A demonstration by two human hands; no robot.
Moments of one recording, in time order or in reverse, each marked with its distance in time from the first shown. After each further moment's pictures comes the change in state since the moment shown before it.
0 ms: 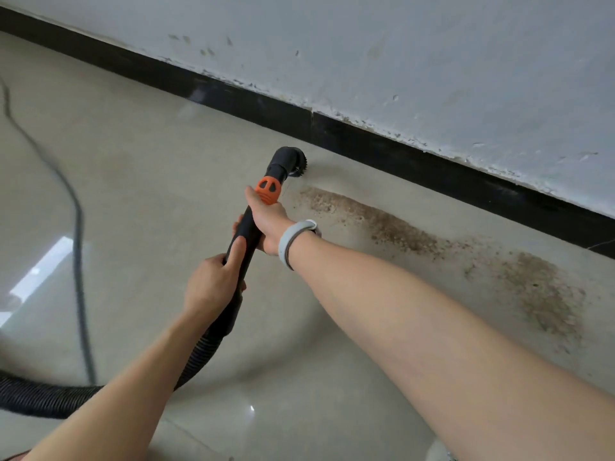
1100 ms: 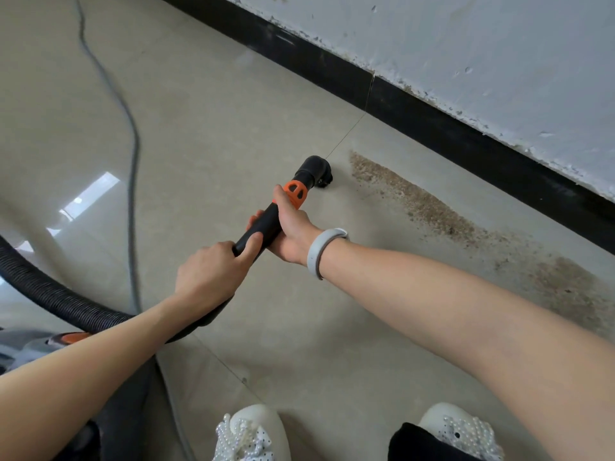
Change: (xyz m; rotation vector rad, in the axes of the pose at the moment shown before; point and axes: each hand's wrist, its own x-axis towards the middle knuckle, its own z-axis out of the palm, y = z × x) left_hand -0.078 -0.034 -0.036 0.443 0.050 -0.078; right_hand -0.042 0.072 0.015 0.214 -0.078 0.216
